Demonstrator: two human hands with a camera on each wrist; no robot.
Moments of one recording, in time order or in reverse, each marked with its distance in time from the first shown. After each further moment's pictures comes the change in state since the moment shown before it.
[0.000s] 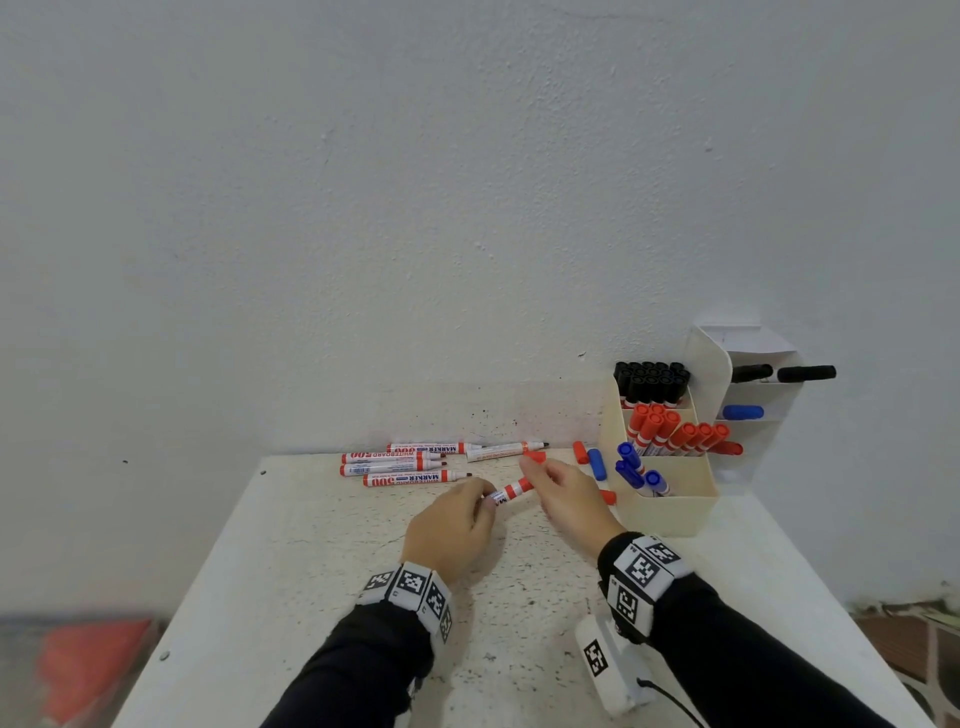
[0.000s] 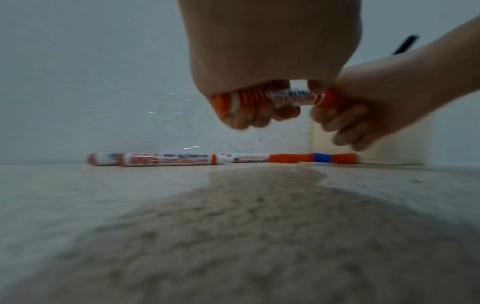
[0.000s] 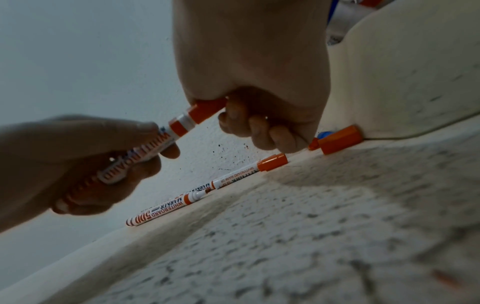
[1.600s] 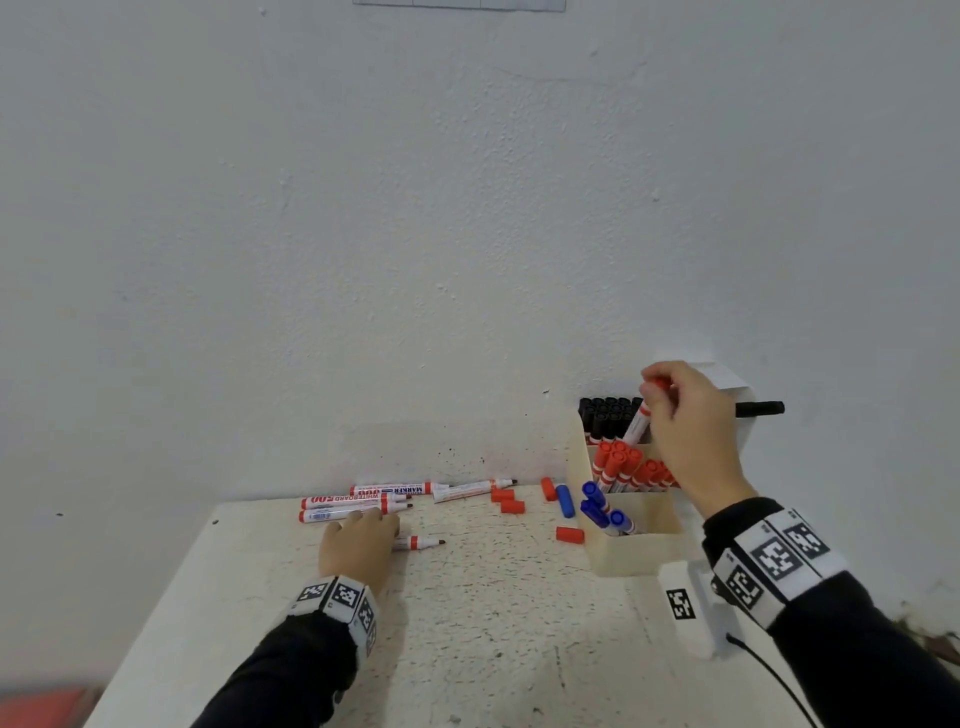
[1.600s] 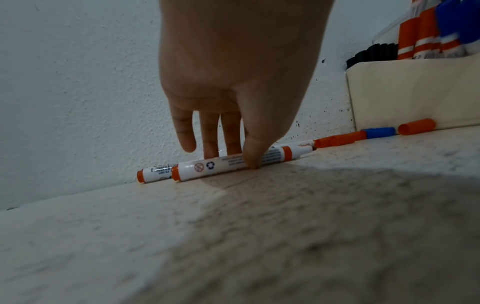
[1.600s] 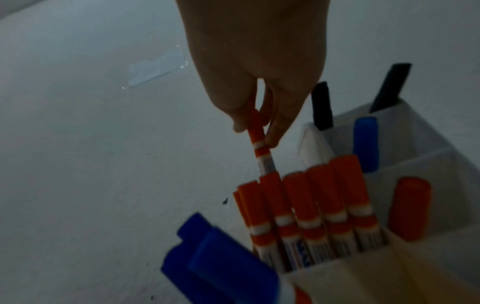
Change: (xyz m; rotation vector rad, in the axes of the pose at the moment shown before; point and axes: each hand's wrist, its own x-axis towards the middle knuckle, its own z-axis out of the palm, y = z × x) left_hand 0.029 -0.044 -0.023 0.607 -0.187 -0.157; right_hand -0.002 -0.066 -0.142 -0.346 0.704 -0.434
